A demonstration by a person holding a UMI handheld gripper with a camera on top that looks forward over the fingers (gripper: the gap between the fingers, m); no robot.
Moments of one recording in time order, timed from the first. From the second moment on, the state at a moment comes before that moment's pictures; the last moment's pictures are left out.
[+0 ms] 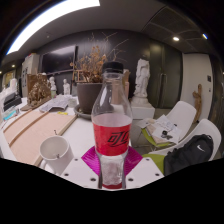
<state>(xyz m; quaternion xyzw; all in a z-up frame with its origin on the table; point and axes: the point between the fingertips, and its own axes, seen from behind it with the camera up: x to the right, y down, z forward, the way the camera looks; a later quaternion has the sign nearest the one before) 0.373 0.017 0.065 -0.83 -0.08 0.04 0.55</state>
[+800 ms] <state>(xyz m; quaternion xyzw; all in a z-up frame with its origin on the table) 0.364 -0.121 0.106 -0.88 -0.01 0.00 0.48</state>
